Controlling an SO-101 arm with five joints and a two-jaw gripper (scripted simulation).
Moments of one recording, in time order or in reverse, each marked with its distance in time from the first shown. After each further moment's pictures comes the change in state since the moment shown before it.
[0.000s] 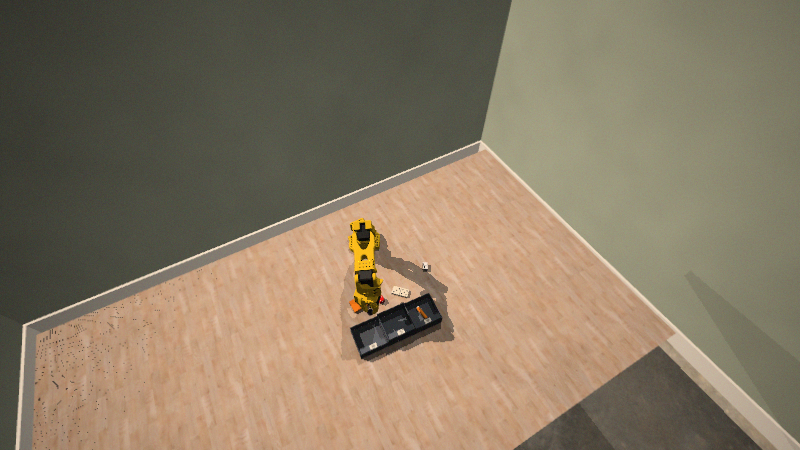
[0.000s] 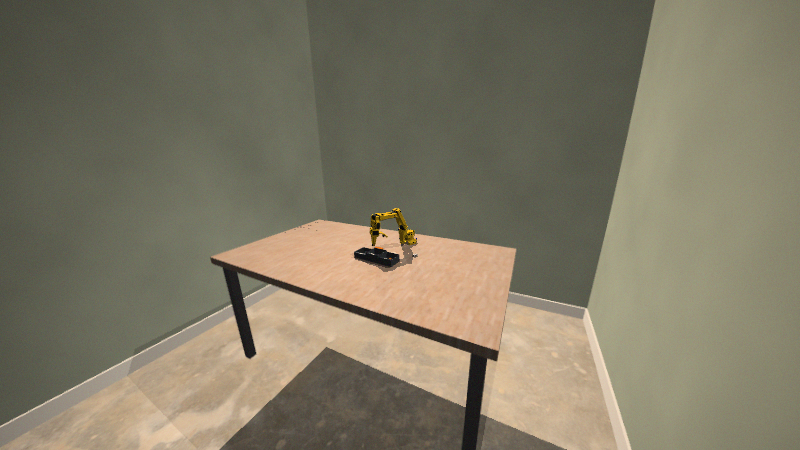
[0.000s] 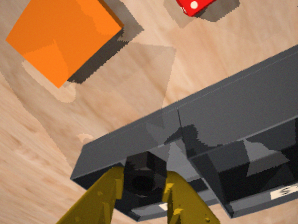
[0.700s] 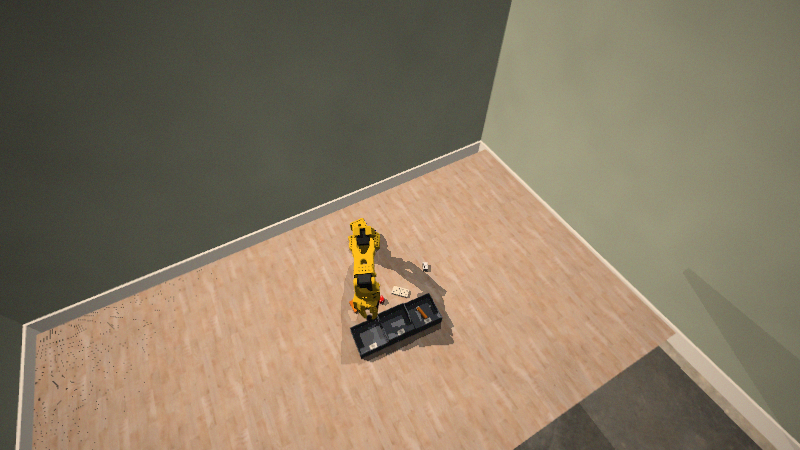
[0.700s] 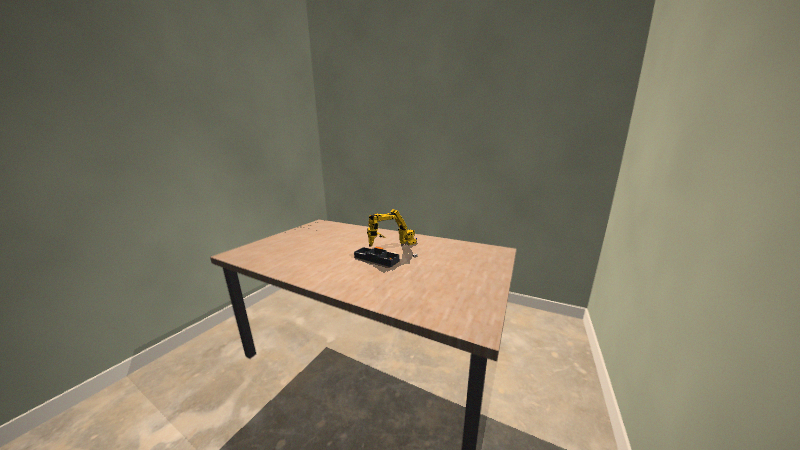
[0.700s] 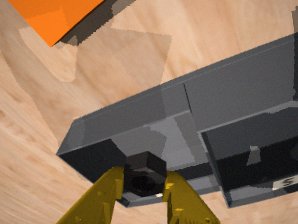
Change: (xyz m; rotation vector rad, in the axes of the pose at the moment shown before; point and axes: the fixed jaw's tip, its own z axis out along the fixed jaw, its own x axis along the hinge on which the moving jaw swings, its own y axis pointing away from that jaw) arm 0.018 -0.002 0.002 0.010 0.043 -0.092
